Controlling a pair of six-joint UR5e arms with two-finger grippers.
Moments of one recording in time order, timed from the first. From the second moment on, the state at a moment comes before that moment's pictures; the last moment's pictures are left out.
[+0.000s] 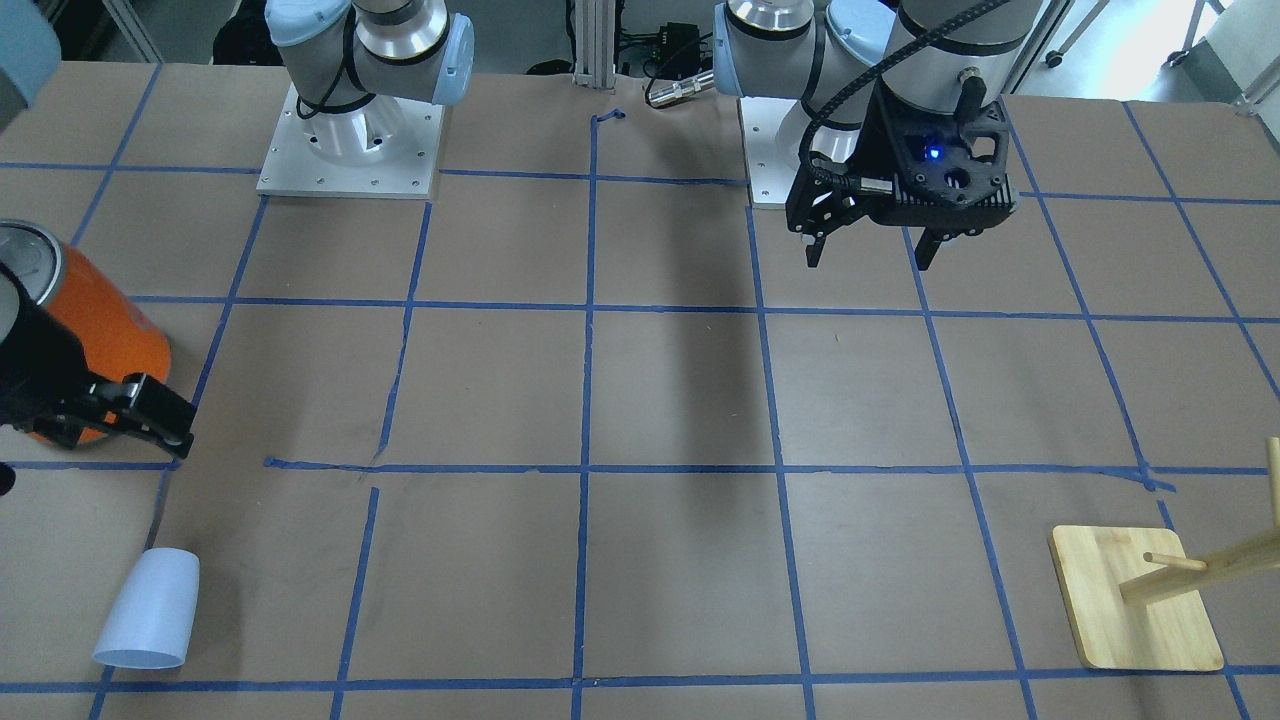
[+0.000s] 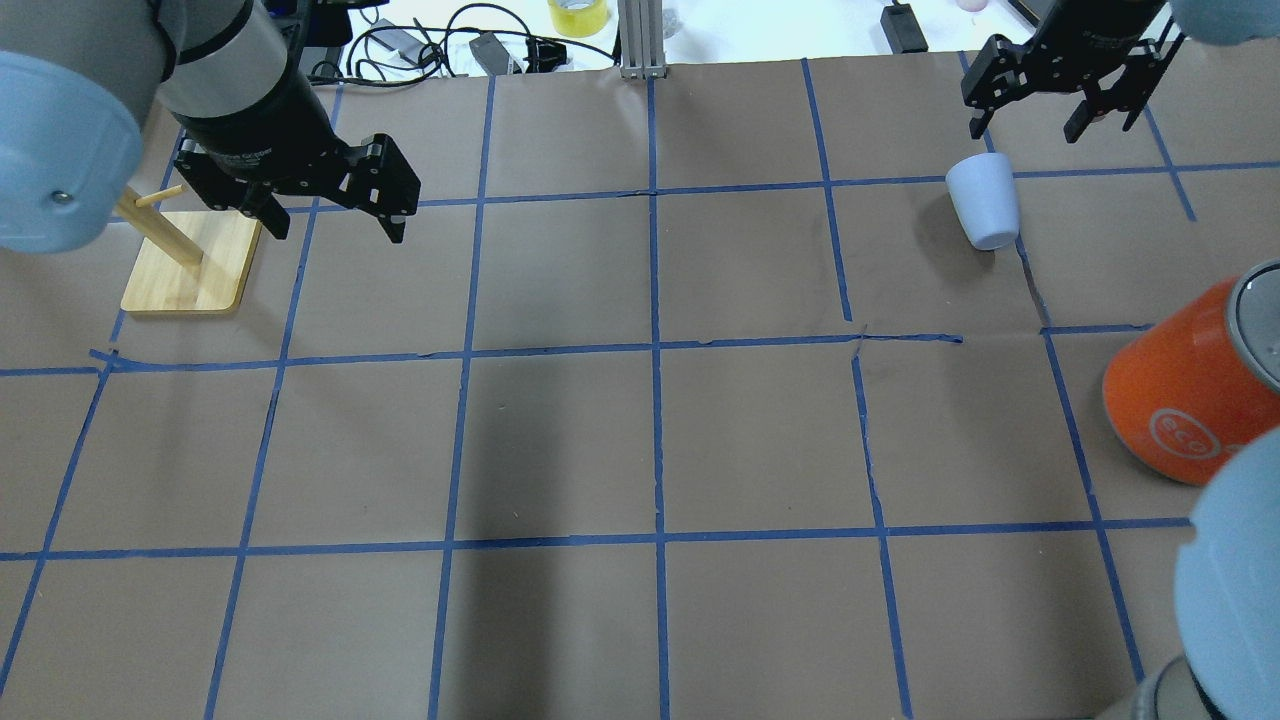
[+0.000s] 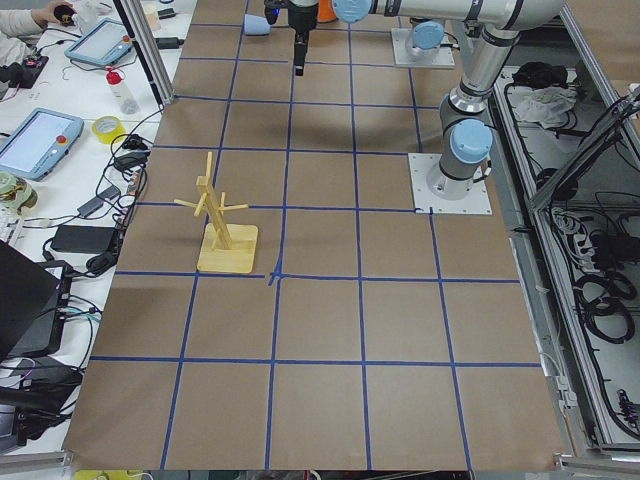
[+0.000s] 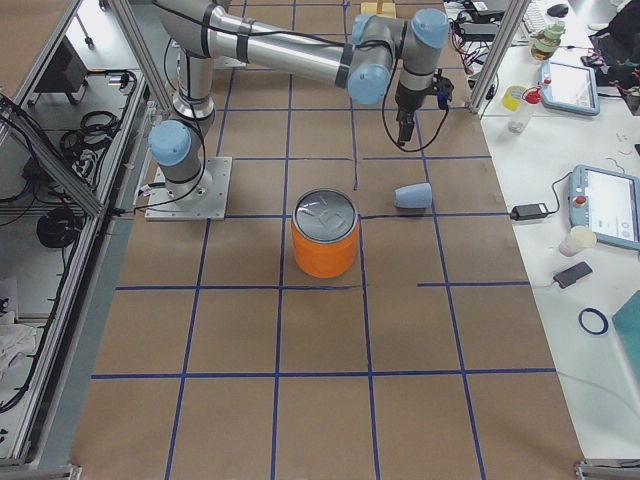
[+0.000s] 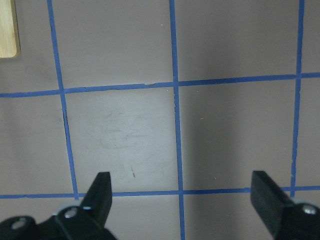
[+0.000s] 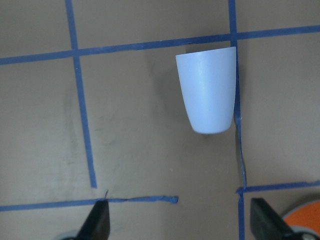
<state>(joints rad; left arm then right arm) -1.61 -1.56 -1.56 -1.53 1.63 0.01 1.33 -1.15 1.35 -1.76 -1.55 -0.16</state>
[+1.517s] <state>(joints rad) -1.61 -1.56 -1.57 -1.53 1.63 0.01 1.31 -0.85 1.35 -2.06 -1.56 -0.34</state>
